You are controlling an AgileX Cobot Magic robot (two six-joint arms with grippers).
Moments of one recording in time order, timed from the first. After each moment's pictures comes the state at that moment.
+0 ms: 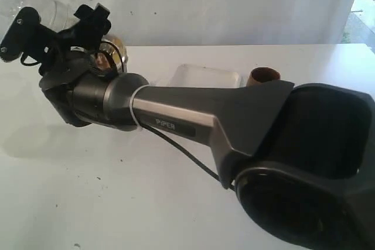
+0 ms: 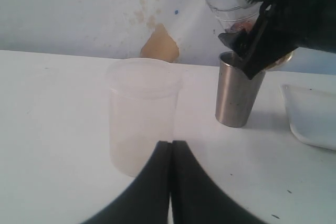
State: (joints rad) left arm -0.06 0.01 -0.01 -0.09 0.23 -0.02; right arm 0.89 2.35 -2.00 1.48 -0.64 -2.12
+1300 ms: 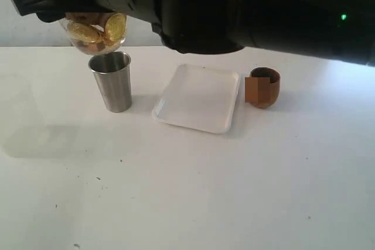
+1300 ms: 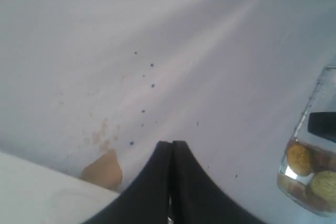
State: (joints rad) left arm -0.06 0.01 -0.01 -0.11 -0.22 -0.35; right arm 0.88 1.62 -1.43 1.77 -0.31 -1.79
